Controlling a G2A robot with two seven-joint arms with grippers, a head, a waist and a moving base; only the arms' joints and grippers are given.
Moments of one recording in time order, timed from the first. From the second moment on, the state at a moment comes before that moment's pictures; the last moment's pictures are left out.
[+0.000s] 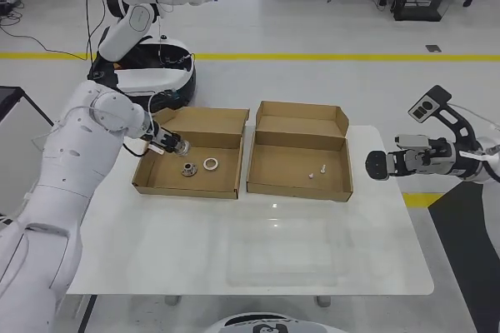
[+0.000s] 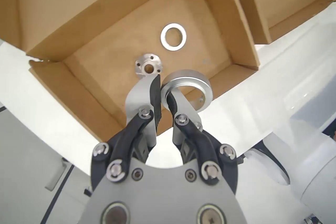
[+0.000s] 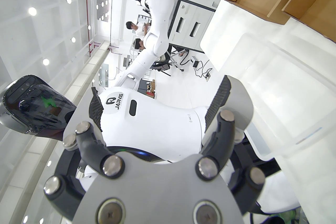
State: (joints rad) left arm 0.55 -1.08 -0.94 -0.99 0.55 -0.42 -1.40; right arm -1.26 -0.84 1.69 -1.70 0.68 0.22 1.50
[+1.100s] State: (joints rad) left arm 0.57 -1.11 -0.75 -0.83 0.84 -0.46 -1.17; right arm -1.26 -0.84 1.69 -1.70 0.68 0.22 1.50
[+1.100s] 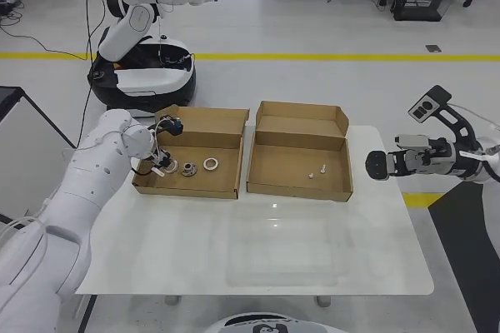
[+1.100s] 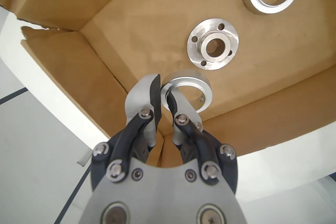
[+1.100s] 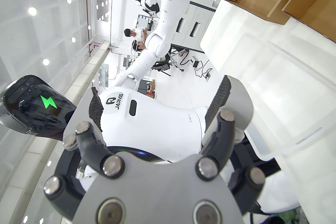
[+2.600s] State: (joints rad) left arm 0.53 -1.11 -0.84 -0.83 0.67 -0.56 -1.19; right arm -1.26 -0.84 1.69 -1.70 0.68 0.22 1.50
